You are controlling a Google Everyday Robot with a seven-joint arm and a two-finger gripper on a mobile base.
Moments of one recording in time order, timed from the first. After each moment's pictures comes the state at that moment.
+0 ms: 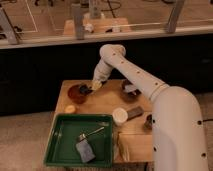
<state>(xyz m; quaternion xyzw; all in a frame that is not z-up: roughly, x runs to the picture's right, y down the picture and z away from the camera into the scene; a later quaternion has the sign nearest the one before) -0.061 -0.023 0.849 -0.32 -0.21 0.06 0.92</state>
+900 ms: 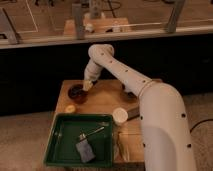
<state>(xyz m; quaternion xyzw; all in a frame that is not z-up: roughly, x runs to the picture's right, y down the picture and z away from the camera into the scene) -0.115 -0.017 0.848 -0.33 -0.22 0.03 0.92</state>
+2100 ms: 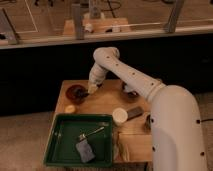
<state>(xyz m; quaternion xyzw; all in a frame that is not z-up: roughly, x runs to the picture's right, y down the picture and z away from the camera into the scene) -0.079 -0.006 0.843 -0.32 -0.21 0.03 0.92</state>
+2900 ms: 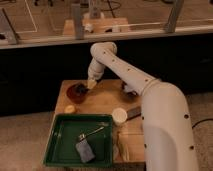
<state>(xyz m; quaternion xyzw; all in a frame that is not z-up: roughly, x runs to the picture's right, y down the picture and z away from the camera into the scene) -0.094 -0.031 0.851 -0.31 -0.19 0.03 0.93</state>
